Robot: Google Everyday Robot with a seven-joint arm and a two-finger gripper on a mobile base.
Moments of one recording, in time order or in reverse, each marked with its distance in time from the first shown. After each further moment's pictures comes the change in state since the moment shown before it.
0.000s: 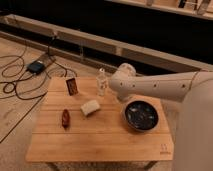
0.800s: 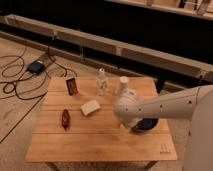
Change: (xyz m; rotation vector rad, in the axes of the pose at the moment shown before) arm 0.094 0.097 0.049 -0.068 0.130 0.141
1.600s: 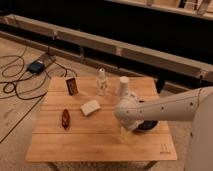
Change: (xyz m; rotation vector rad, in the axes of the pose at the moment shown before) arm 0.018 0.010 0.008 -0.015 0.021 0.028
